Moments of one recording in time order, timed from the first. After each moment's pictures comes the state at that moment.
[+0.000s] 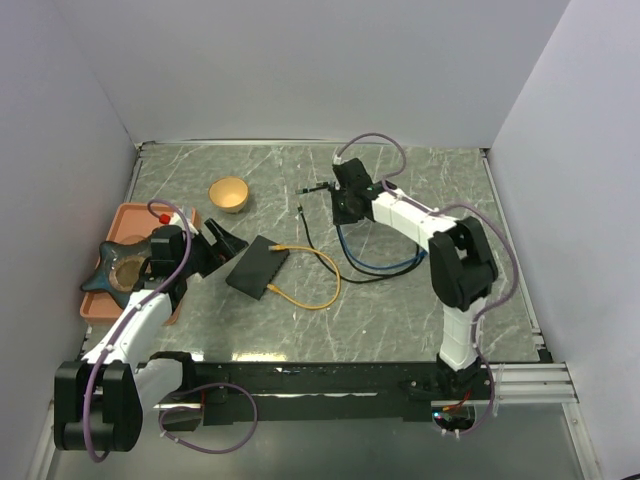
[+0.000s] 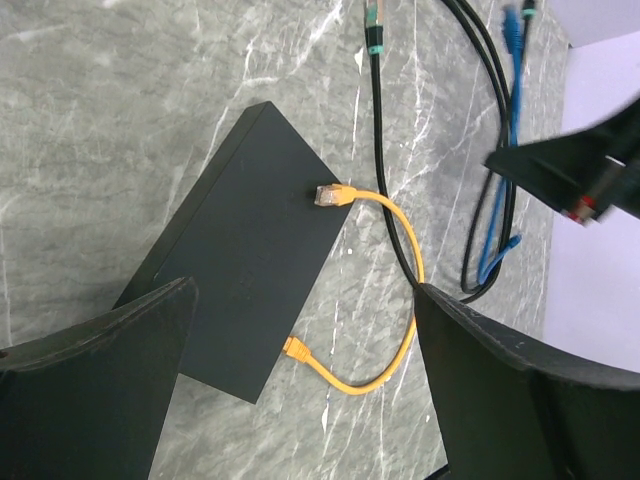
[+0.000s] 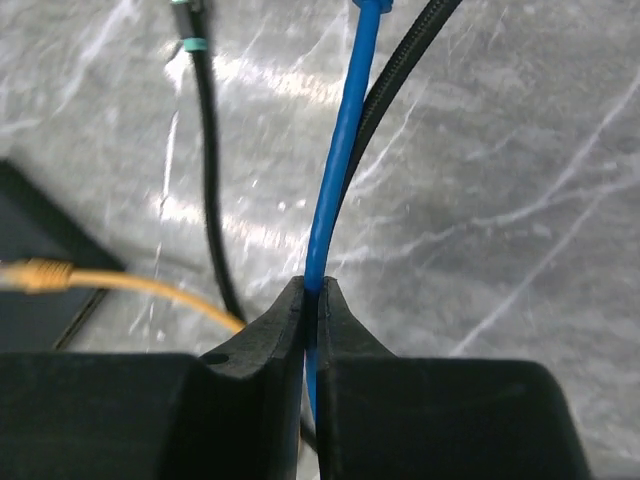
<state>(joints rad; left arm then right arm) -0.04 1.02 0.49 0.00 0.38 -0.72 0.53 1.96 1.51 -0.47 0.03 0.34</state>
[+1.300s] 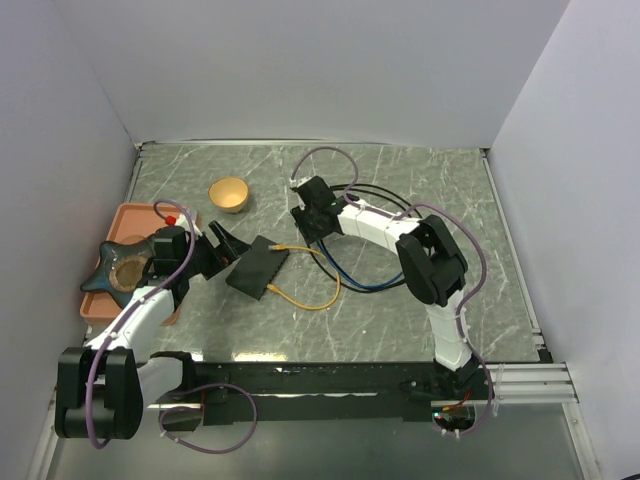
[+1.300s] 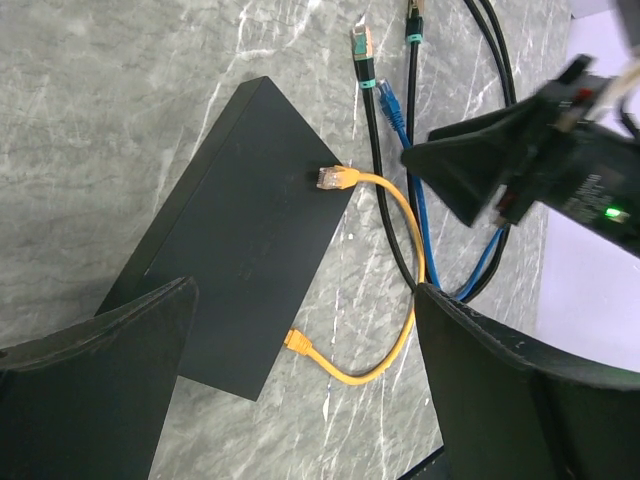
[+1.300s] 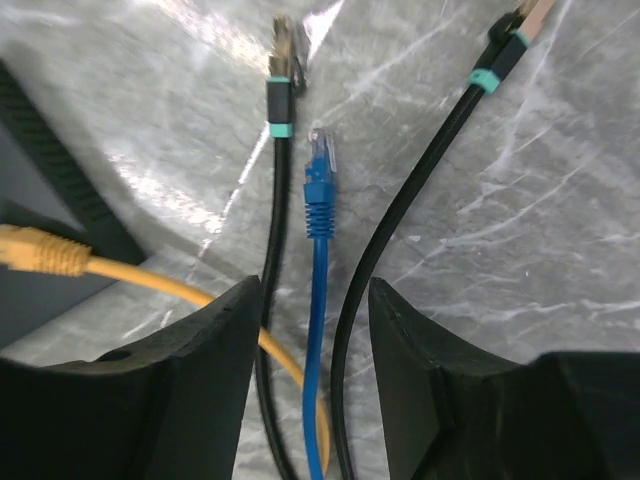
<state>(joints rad) -0.04 1.08 0.48 0.04 0.44 -0.72 0.69 2.08 1.58 -0.44 0.10 0.12</state>
